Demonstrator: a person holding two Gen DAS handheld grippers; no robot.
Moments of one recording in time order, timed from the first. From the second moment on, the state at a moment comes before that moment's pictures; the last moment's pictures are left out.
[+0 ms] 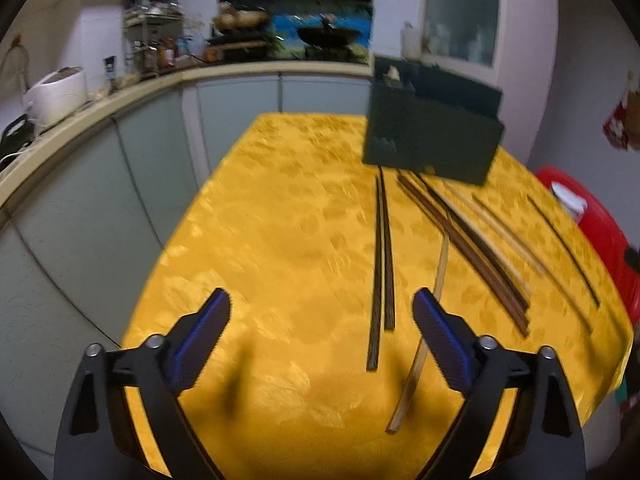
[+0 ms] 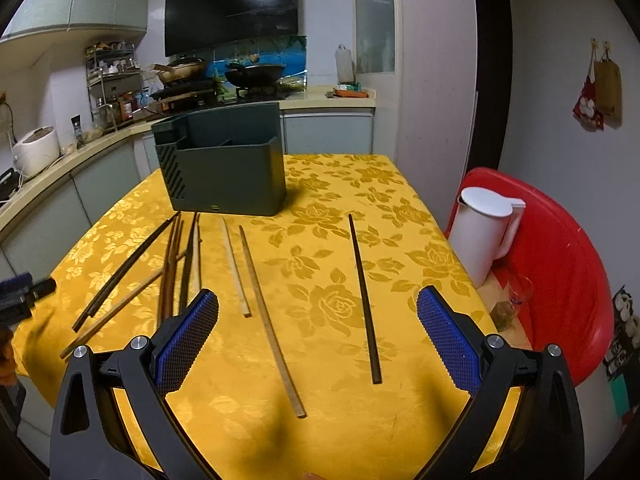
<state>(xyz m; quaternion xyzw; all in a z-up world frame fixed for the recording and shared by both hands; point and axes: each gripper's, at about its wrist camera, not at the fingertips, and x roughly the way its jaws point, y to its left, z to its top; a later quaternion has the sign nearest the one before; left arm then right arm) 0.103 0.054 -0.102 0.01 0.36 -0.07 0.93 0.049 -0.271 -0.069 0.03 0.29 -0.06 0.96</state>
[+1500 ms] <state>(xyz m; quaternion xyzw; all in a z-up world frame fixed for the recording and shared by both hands) 0.103 0.029 -0.132 0.05 0.39 -0.14 0.91 0.066 -0.297 -0.140 0.01 0.37 -0.03 0.93</state>
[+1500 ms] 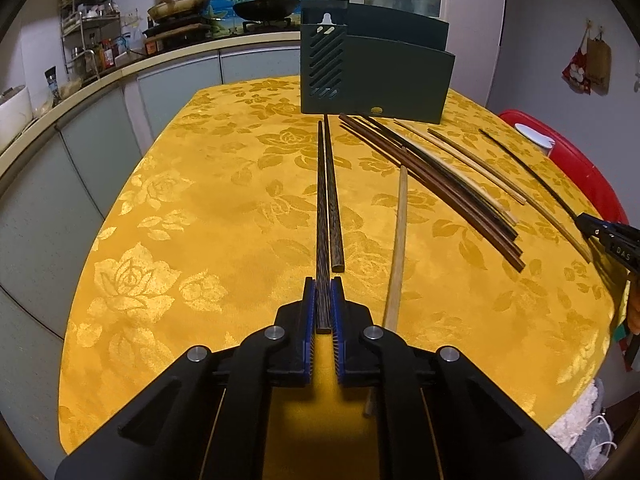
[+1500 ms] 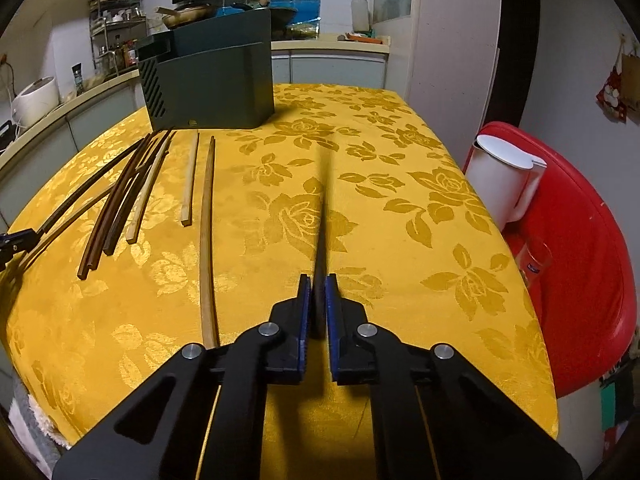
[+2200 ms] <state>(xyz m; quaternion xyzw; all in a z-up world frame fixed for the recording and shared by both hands) 0.084 0.041 0.009 0.02 0.24 -0.16 0.96 0.043 -0.281 -0.017 0.03 0.23 0.04 0.97</state>
